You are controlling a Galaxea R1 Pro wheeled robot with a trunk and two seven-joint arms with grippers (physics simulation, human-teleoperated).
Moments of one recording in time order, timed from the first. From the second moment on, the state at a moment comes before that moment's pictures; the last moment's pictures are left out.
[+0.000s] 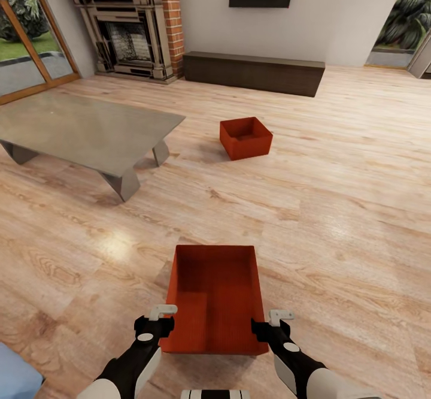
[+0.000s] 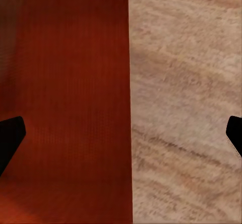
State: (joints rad) left arm -0.54 -0.08 -0.19 -0.43 0.09 0.05 0.29; right arm -0.65 0.09 0.05 -0.10 -0.07 -0.24 -0.06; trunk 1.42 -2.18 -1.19
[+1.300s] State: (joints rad) left arm -0.54 -0.11 -0.19 -0.43 0.09 0.05 0.30; right arm -0.65 0.09 0.05 -0.10 -0.07 -0.25 -0.06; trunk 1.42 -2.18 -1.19
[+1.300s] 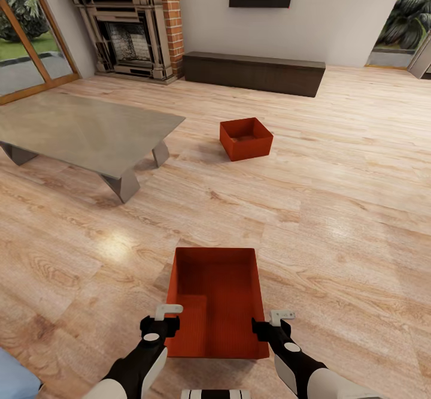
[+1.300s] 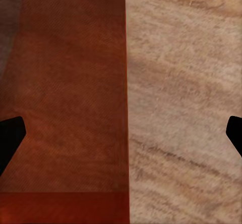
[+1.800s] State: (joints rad) left arm -0.54 -0.11 -0.19 -0.43 0.09 0.05 0.30; right arm -0.65 0.09 0.05 -0.10 -0.07 -0.25 -0.06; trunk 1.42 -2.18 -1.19
